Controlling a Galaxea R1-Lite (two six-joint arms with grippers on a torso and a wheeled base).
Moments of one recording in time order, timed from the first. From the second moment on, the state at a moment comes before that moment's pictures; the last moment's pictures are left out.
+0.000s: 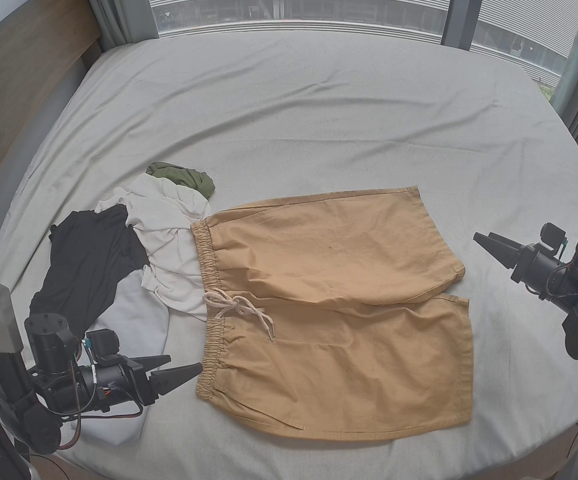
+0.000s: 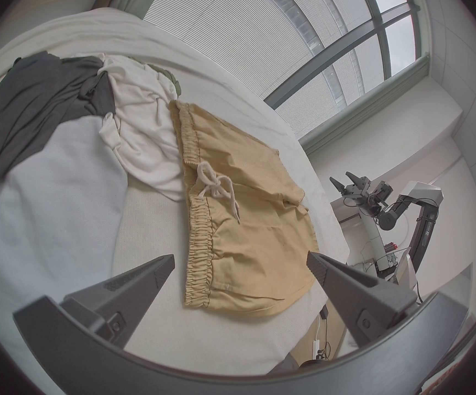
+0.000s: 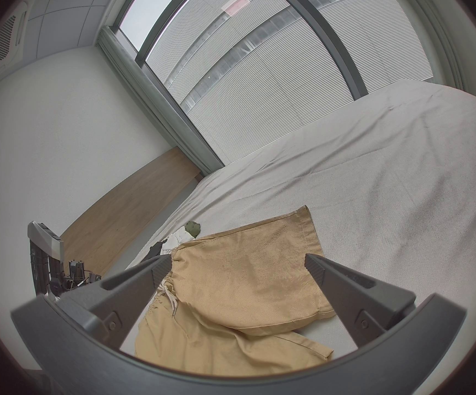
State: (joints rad) left arm -0.18 2.01 -0.02 -1.55 -0.59 -0.34; right arm -0.10 1.92 -0.44 -1.54 0.73 0.41
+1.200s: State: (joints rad) left arm -0.23 2.30 -0.09 -1.55 -0.59 -0.34; right arm -0.10 1.93 -0.45 -1.54 0.73 0.41
